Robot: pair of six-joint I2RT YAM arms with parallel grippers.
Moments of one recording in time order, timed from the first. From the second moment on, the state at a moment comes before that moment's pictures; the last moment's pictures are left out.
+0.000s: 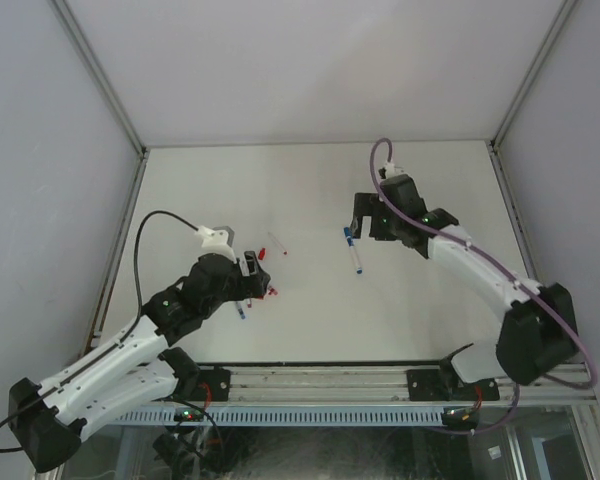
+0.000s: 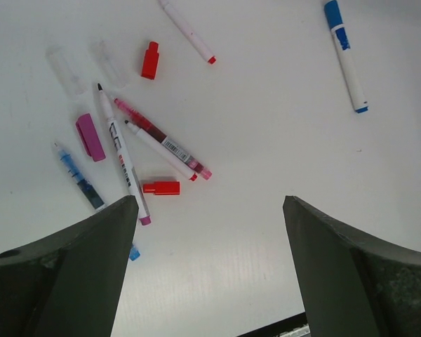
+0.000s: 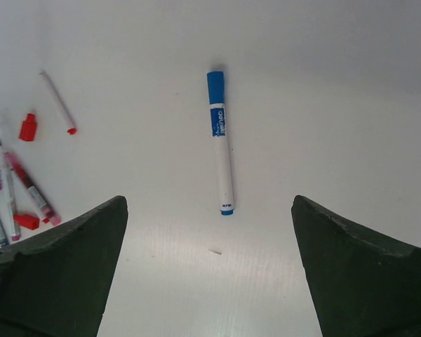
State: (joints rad) left arm -0.73 0.75 0.58 -0.42 -0.29 -0.64; right arm 0.47 1.46 1.13 -0.51 0.07 0.44
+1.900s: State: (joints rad) left arm -0.56 1.27 0.64 -0.46 -0.38 -0.74; right arm 0.61 1.07 0.72 -0.34 0.02 0.54
